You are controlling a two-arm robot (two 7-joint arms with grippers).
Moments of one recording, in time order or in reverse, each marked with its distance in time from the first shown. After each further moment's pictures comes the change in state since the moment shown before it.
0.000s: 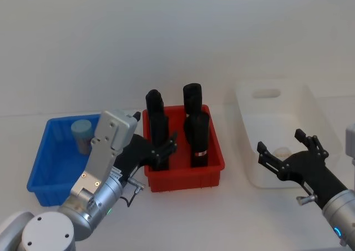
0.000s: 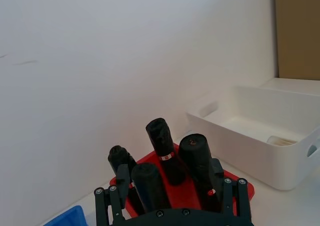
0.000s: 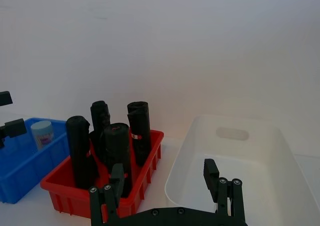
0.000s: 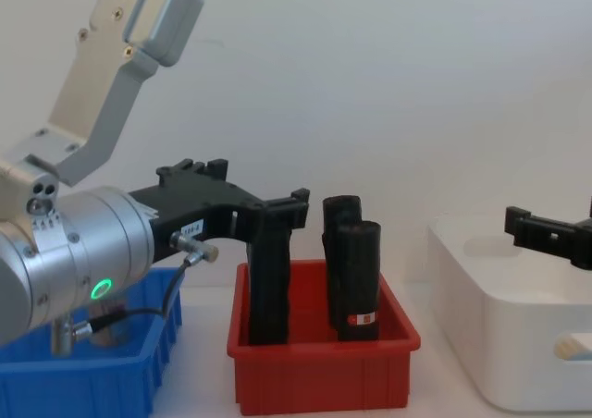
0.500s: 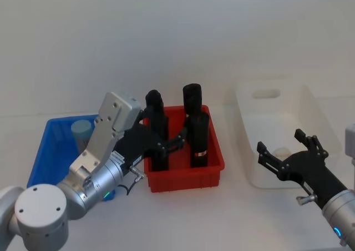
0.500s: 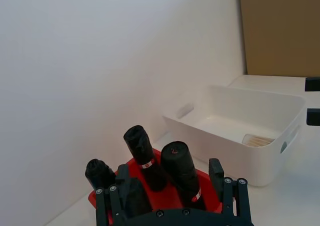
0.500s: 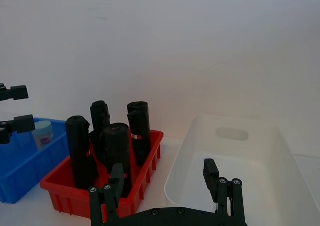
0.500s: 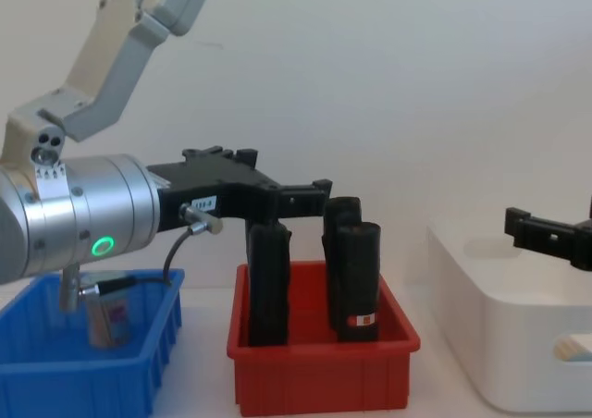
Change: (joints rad) left arm -0.080 -0.003 -0.026 0.036 -0.021 0.069 -0.189; right arm 0.001 0.000 -0.001 0.002 0.000 0.000 0.000
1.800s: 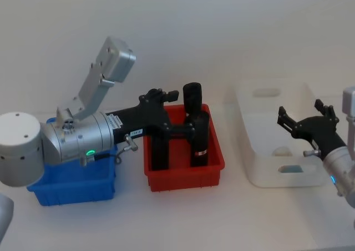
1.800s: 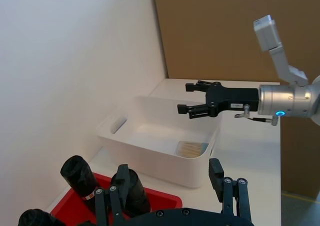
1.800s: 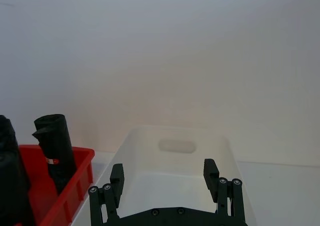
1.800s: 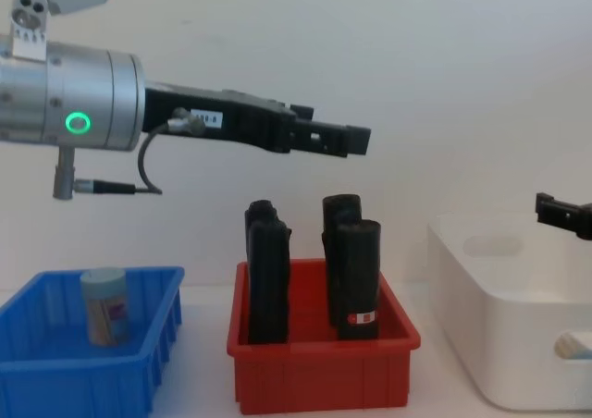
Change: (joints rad) left arm -0.218 -0.007 -0.072 0.101 -0.057 0.190 -0.522; right arm 0.329 -0.087 0.032 0.449 -0.054 -0.094 -0.029
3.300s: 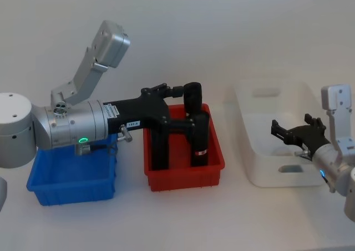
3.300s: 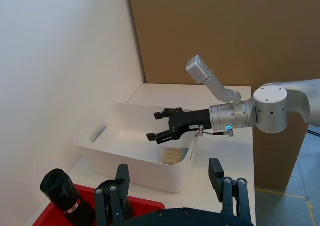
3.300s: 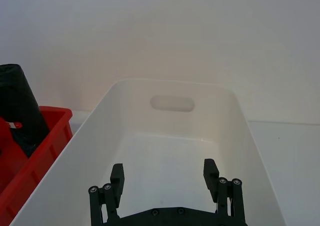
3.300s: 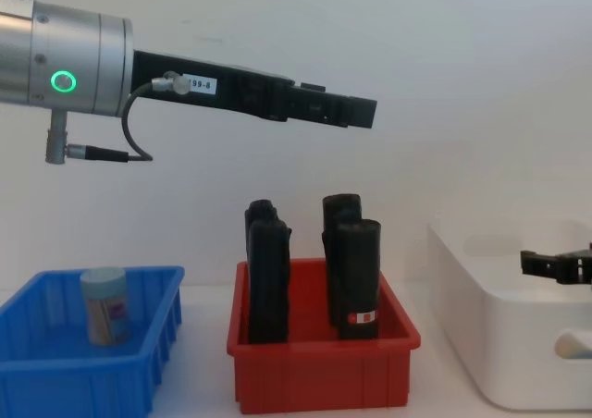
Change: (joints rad) left arm -0.059 -0.001 -0.019 0.027 -0.014 0.052 -0.143; right arm 0.173 -0.045 -0.010 0.273 -0.022 0.123 0.047
